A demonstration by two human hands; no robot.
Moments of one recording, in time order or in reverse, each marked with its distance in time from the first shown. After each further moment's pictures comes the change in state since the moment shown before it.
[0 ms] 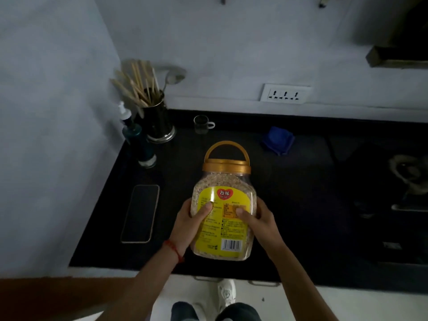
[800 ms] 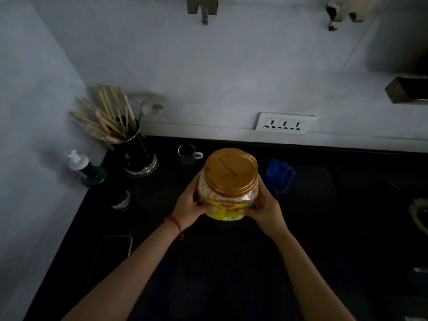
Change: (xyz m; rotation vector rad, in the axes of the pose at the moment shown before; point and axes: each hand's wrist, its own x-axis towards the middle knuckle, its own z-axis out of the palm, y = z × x) left_hand 0.183 0.057 0.032 0.194 -0.253 0.212; right_hand 0.166 -0.046 -0.070 -0.289 -0.001 -0.255
